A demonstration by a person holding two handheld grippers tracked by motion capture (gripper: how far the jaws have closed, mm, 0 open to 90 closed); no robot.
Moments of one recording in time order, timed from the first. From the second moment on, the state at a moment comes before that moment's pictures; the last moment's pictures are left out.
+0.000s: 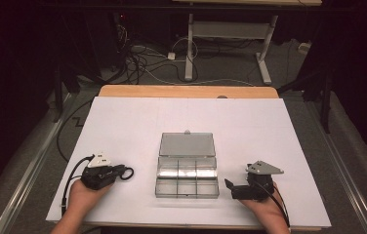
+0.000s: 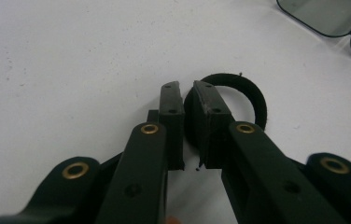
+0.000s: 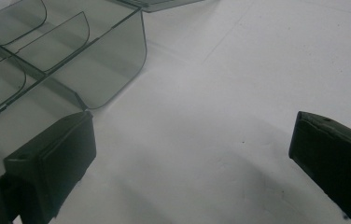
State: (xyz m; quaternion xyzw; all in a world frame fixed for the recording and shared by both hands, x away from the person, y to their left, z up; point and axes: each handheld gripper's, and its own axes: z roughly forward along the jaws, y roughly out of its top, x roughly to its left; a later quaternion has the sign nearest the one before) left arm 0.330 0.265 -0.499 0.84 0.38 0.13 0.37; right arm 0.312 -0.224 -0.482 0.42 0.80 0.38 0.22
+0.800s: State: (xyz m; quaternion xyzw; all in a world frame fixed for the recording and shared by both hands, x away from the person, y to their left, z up) left arm 0.330 0.265 -0.499 0.84 0.38 0.13 0.37; right arm 0.313 -0.225 -0.482 0.42 0.80 0.38 0.21
